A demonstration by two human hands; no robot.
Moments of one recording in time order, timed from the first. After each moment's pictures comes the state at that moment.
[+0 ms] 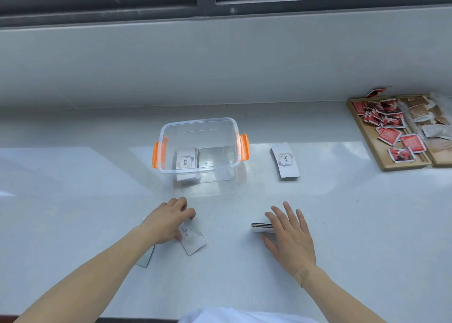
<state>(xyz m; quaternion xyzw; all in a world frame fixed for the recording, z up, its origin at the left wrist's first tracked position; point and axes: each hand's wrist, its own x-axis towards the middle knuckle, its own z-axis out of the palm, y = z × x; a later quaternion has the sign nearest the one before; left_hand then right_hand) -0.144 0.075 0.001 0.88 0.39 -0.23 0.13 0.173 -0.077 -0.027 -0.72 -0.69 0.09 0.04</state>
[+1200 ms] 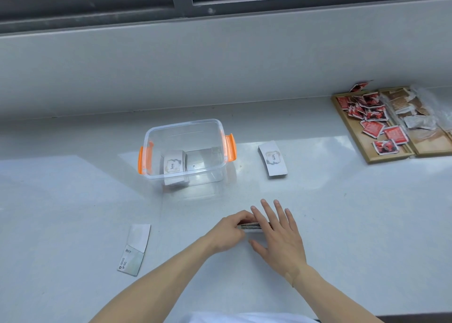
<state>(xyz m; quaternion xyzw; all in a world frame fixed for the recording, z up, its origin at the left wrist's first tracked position) 0.009 0.015 0.007 0.66 0.44 -0.02 0.61 0.171 -0.081 -0.034 -0.72 -0.68 0.11 0.04</state>
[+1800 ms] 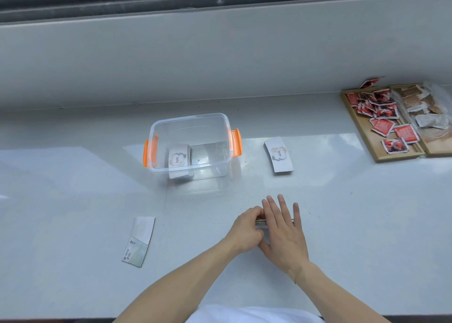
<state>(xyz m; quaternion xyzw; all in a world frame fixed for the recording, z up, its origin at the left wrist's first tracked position) 0.043 -0.007 0.001 0.66 0.49 0.02 0.57 0.168 -0.078 -0.036 -0.72 -0.69 0.06 0.01</state>
